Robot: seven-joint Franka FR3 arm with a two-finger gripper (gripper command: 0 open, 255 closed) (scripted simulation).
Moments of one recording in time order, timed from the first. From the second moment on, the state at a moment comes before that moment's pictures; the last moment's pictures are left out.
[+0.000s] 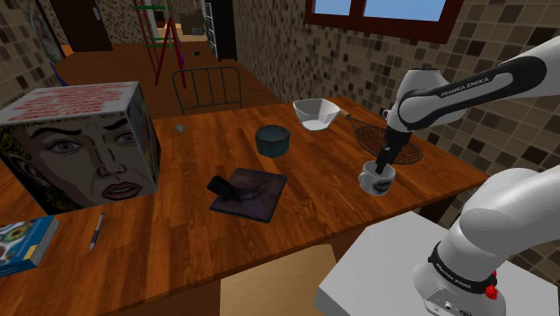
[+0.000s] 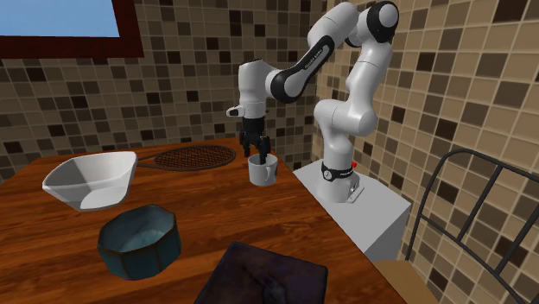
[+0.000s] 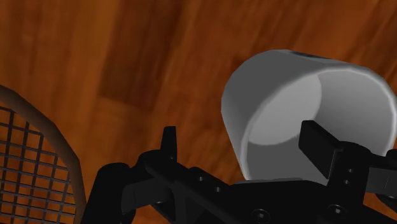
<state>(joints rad) -0.17 -0.60 -0.41 -2.84 -0.23 2.26 -0.34</state>
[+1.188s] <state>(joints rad) -0.17 -0.62 -0.41 -2.83 -0.23 2.23 -0.34</state>
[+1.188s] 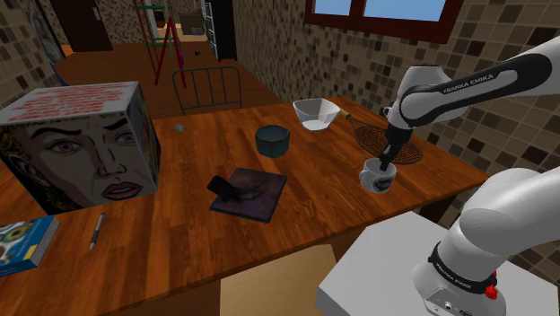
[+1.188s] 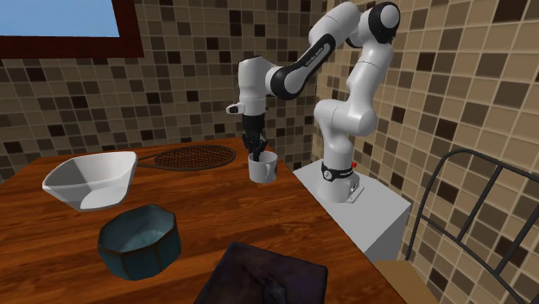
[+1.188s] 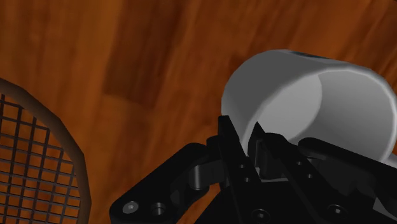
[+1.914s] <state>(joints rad) -0.17 -0.71 -0.37 -2.72 -0.20 2.04 -0.33</state>
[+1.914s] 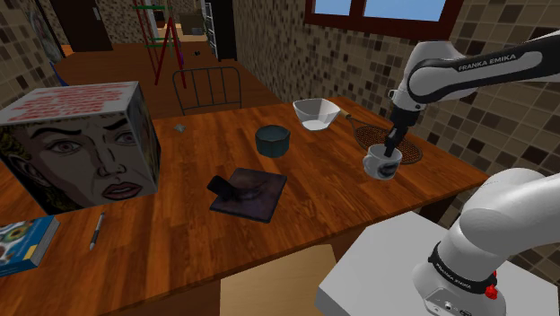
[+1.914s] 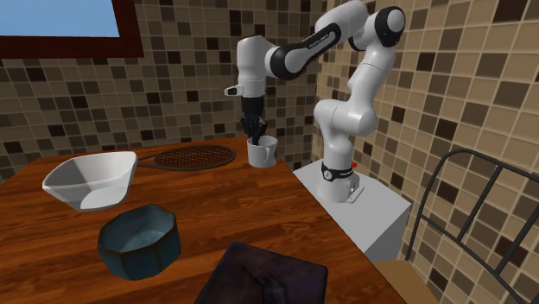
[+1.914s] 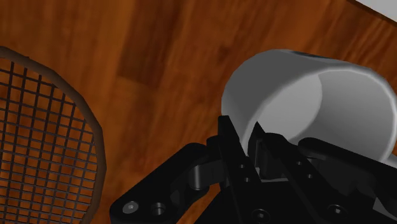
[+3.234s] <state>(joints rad) -0.14 -0.75 -0.31 -2.49 -0.16 1.77 -0.32</state>
